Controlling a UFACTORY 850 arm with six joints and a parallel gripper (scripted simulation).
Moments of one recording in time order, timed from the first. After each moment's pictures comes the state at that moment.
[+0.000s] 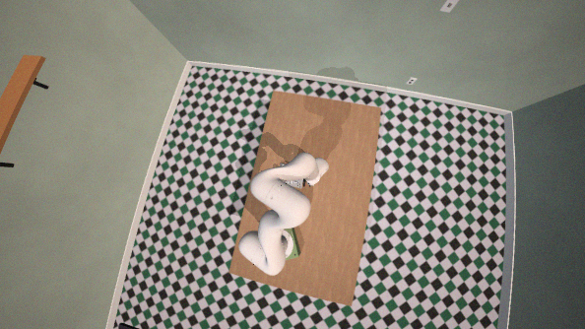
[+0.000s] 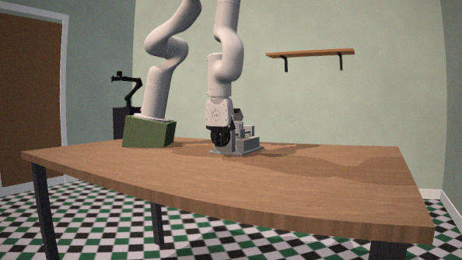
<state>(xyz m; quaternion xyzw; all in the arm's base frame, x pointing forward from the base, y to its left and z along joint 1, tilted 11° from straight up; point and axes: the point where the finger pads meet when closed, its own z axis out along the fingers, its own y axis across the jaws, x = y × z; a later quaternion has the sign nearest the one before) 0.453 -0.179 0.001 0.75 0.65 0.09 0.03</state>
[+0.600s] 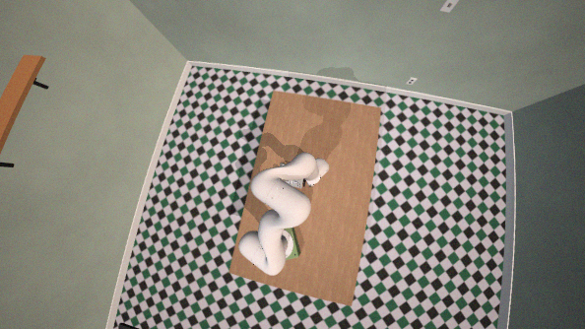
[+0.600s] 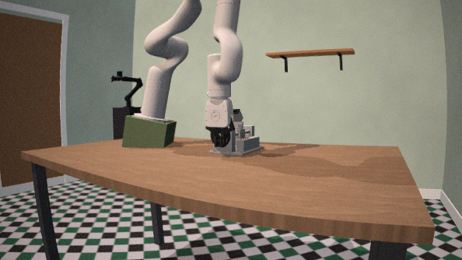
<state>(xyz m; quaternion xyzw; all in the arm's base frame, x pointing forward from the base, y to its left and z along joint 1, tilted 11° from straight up) 0.452 -0.179 -0.002 0.75 0.65 0.09 0.03</state>
